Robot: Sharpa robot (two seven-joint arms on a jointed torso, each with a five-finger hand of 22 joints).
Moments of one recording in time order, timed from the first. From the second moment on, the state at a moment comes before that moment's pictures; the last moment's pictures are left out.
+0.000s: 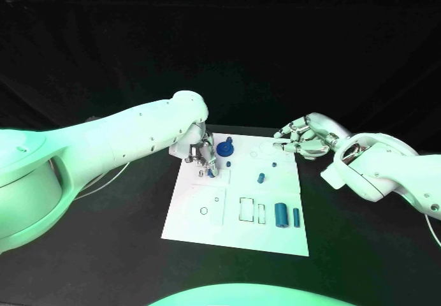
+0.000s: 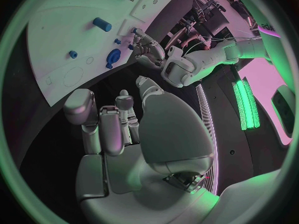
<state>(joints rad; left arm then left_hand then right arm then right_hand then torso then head) 1.35 -0.38 -0.05 0.97 -0.96 0.67 -0.70 1.19 -0.11 0.57 0.16 0.05 0.98 0.05 0.44 0.67 1.30 -0.02 0.98 0.91 1.47 -0.08 1.54 1.31 0.10 1.33 0.03 1.35 1.15 1.30 -0.91 -0.12 1.62 -0.91 -0.39 -0.02 1.36 -0.11 0.11 0.22 0.39 0.92 0.15 0.22 0.12 1.07 0.07 1.12 0.95 1.47 0.00 1.37 1.28 0.11 1.31 0.10 1.07 1.17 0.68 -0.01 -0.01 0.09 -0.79</state>
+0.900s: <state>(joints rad) 1.35 -0.37 -0.06 0.95 -0.96 0.69 -0.70 1.18 -0.12 0.59 0.14 0.05 0.98 0.05 0.44 0.67 1.31 -0.03 0.98 0.92 1.47 -0.08 1.54 1.31 0.10 1.33 0.03 1.35 1.15 1.30 -0.90 -0.12 1.62 -0.91 -0.39 -0.02 1.36 -0.11 0.11 0.22 0.39 0.92 0.15 0.22 0.12 1.07 0.07 1.12 0.95 1.47 0.00 1.37 1.28 0.11 1.31 0.10 1.07 1.17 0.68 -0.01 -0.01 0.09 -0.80</state>
